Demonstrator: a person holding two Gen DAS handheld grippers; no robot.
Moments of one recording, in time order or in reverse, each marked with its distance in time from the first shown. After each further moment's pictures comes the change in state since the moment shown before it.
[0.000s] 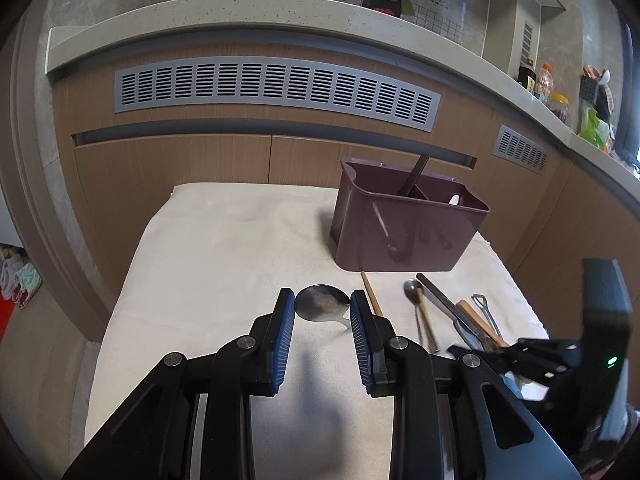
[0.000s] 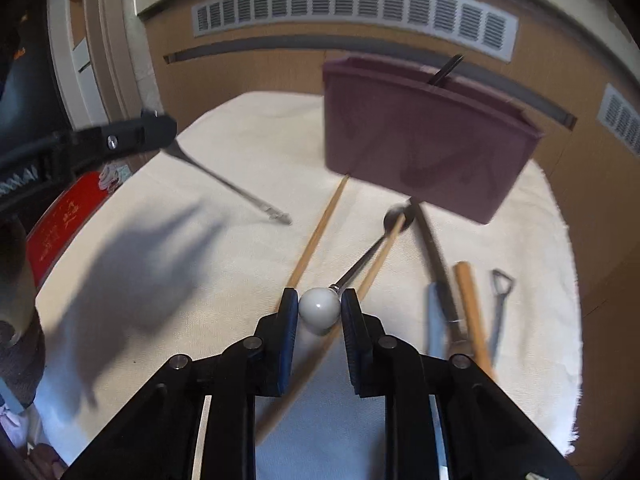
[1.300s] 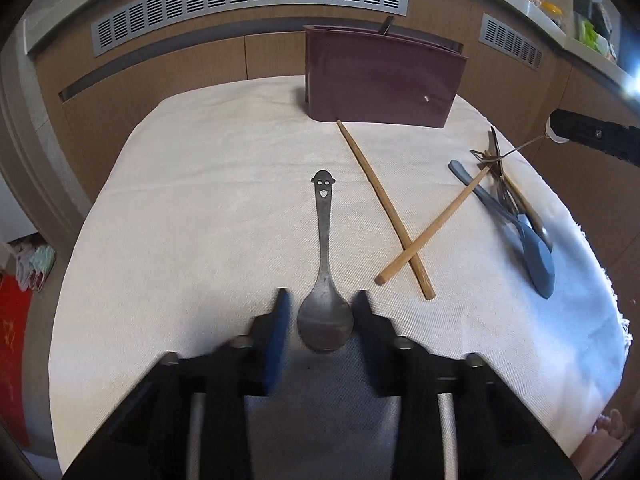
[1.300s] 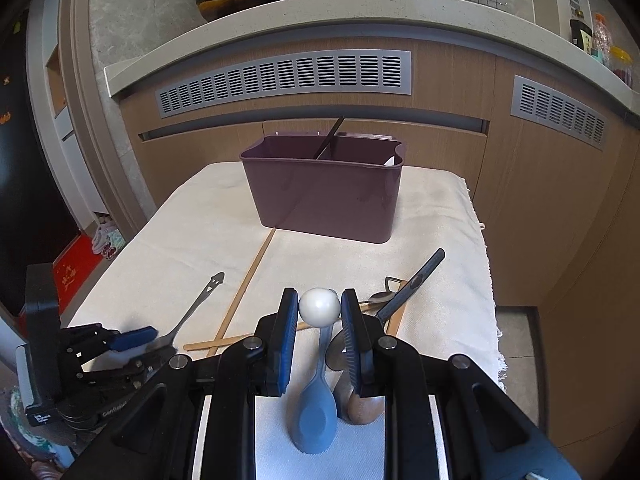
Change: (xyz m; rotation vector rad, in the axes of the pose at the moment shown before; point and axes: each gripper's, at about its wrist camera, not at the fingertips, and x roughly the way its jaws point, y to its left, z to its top) left arm 0.008 -0.040 -0.100 0.104 0.258 0.059; right arm -0.071 -0.064 -0.015 0.163 -0.125 -0.015
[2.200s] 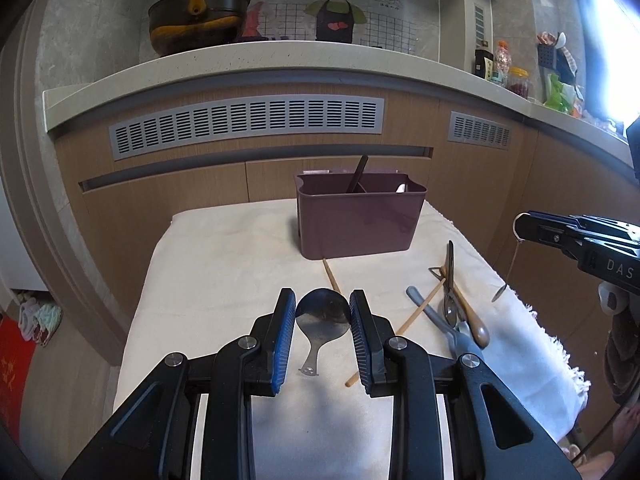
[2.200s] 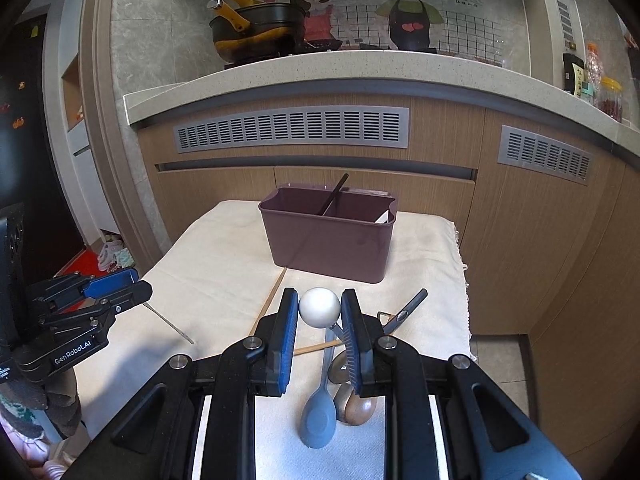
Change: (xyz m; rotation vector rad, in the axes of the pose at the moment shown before) left arm -0.102 -0.007 0.049 0.041 -0.313 -0.017; right arm -0.061 0.008 0.017 -0.034 -0.125 0.005
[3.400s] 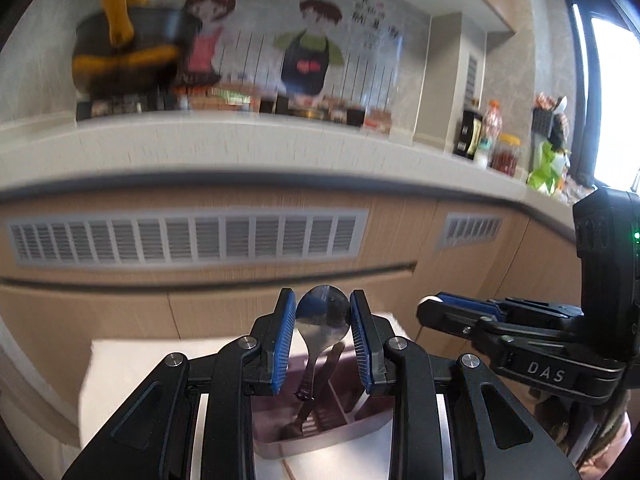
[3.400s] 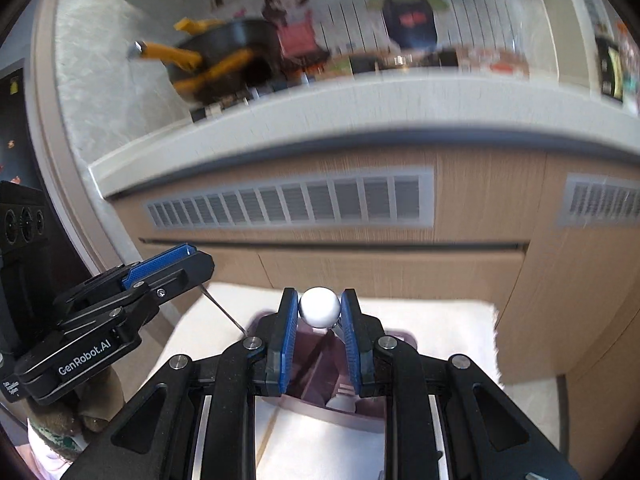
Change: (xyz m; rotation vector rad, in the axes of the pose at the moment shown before) left arm 0.148 0.015 0.206 -0.048 -0.106 -0.213; right arm 0.159 -0.063 0.149 0.133 0.029 0.115
